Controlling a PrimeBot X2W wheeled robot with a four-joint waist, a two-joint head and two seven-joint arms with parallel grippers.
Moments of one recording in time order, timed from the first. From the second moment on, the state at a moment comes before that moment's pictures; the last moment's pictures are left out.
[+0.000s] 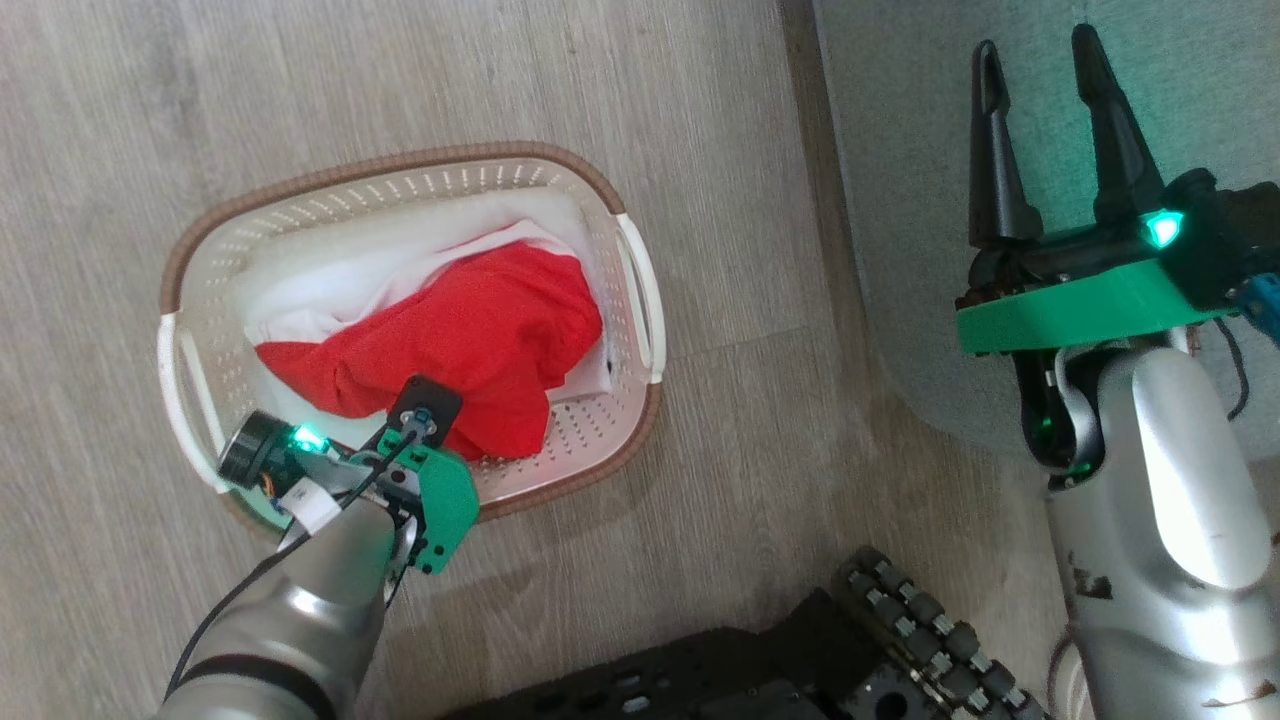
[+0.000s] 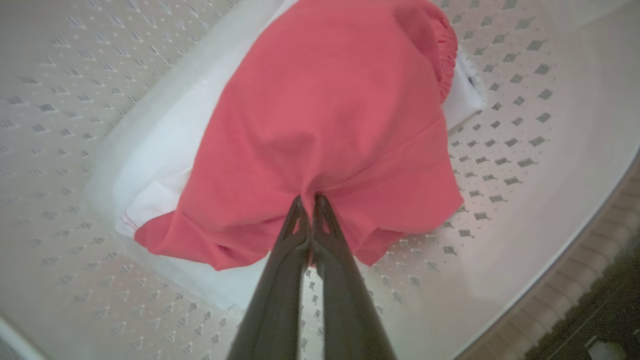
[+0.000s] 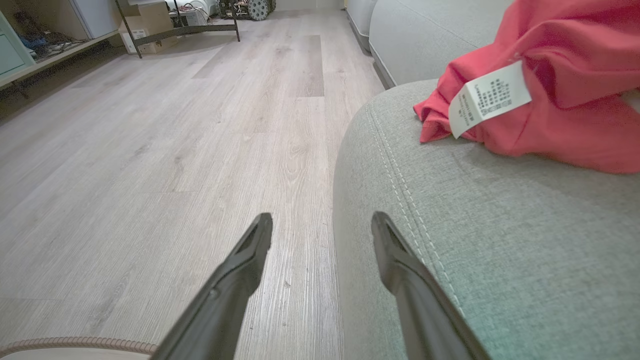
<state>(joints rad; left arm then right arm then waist) -0.71 0.05 -0.57 1.28 0.01 0.06 -0.21 -0.49 -0.05 0.05 0.15 0.21 0.12 -0.25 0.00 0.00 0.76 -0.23</state>
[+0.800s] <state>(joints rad) -0.56 0.04 -0.49 0.90 -0.23 0.00 -0.25 -0.34 -0.05 0.02 0.31 0.16 0.12 -0.25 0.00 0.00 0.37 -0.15</state>
